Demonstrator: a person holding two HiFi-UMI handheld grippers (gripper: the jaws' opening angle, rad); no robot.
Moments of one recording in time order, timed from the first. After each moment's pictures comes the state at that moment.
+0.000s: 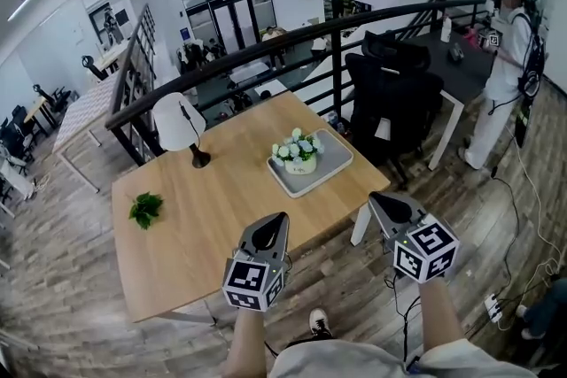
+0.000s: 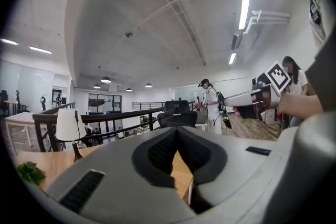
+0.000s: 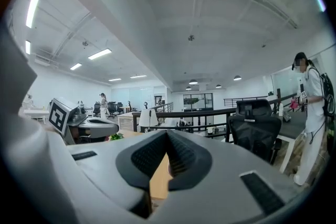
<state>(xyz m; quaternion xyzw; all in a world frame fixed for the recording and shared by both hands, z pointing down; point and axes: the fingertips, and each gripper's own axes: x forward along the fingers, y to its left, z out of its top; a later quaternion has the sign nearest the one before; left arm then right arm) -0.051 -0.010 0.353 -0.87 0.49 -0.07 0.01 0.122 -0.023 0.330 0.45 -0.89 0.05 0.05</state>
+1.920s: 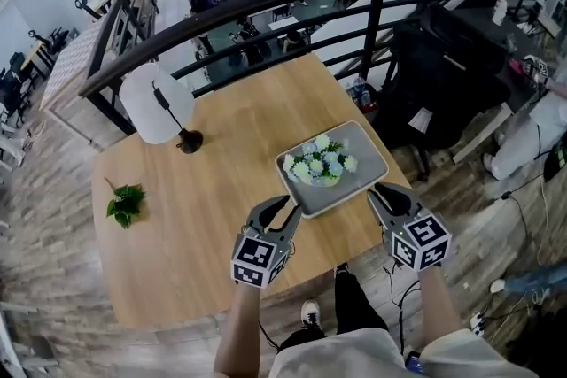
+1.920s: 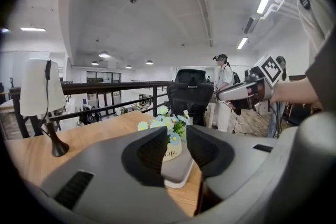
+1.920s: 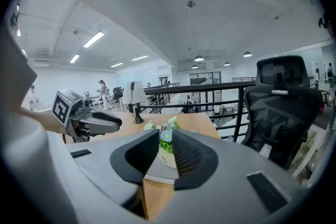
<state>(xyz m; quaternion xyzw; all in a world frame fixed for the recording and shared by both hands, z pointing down) -0.093 -0.254 0.509 -0.86 0.48 -0.15 -0.08 0.070 -0.284 0.481 0.39 -0.90 0.12 0.14</state>
